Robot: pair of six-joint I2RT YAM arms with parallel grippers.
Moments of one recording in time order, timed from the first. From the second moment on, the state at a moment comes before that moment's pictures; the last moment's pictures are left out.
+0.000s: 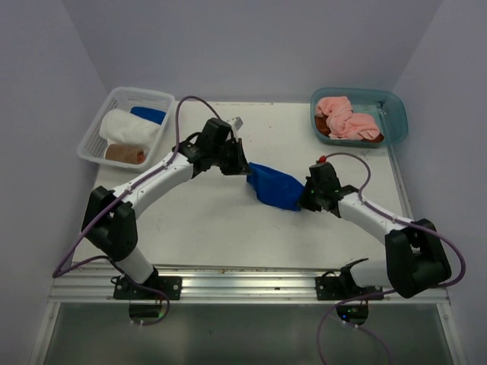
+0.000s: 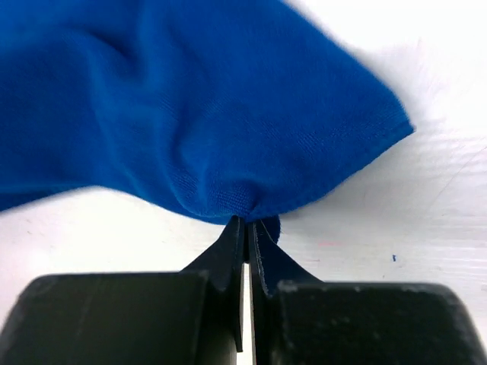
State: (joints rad) left arm -0.60 1.63 1.31 -0.44 0.28 -0.65; right arm 0.38 1.33 0.61 -0.25 -0.01 0.74
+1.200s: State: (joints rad) left arm -0.34 1.58 1.01 -0.41 0.35 -0.56; right arm 0.49 1.18 0.69 -0.50 0.02 0.68
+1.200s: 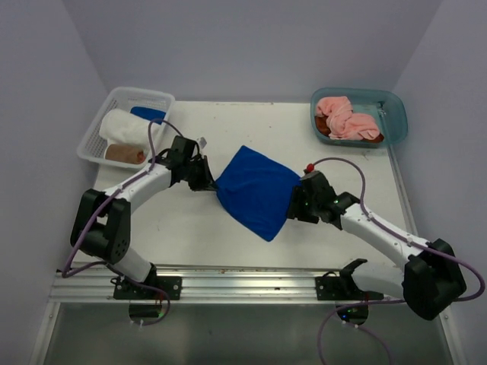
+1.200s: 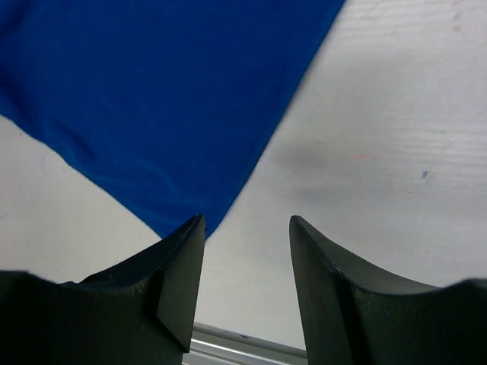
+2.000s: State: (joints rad) left arm -0.34 1.35 0.65 -0.43 0.29 -0.58; right arm 0.93 1.49 0.76 -0.47 0.31 0.88
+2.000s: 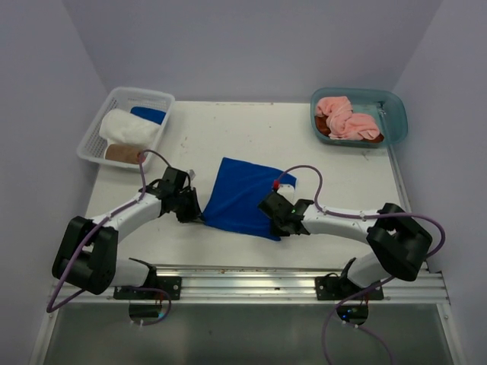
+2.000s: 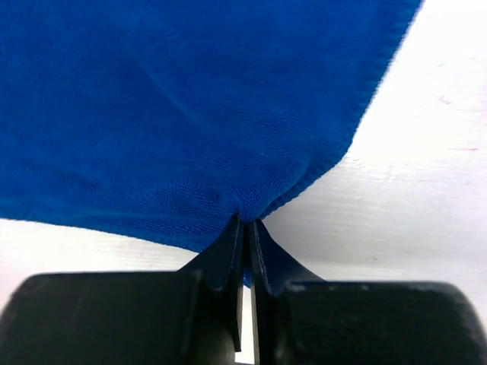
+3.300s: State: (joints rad) left arm -0.48 1.22 0.53 -0.43 0.25 -0.72; right arm 0.86 1.13 0.46 -0.39 0.23 1.05
